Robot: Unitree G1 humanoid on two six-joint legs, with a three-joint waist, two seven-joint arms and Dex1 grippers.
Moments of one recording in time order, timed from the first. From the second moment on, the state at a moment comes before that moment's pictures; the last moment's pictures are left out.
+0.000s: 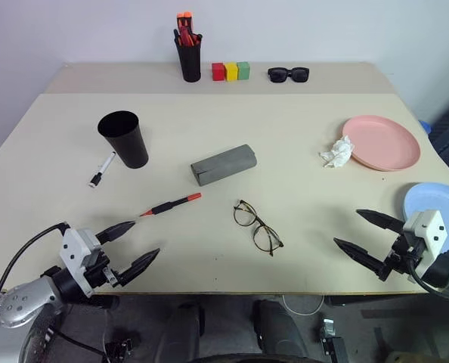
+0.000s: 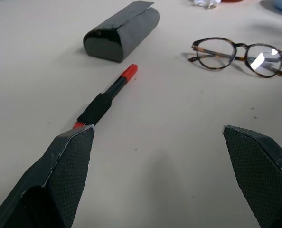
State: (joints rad) left arm 0.40 0.57 0.34 -0.40 -0.49 0.13 -0.91; right arm 0.34 -0.72 -0.46 -0.34 0.53 0.24 0.96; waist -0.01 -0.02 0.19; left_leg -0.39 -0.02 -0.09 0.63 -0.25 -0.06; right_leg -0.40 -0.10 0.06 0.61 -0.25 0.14
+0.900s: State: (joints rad) left arm 0.32 0.55 0.30 -0.25 -0.45 0.00 -0.90; right arm 0.40 -0.65 -0.44 -0.34 0.52 0.17 0.92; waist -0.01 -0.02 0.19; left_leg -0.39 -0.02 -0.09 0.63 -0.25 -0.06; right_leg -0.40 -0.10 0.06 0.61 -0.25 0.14
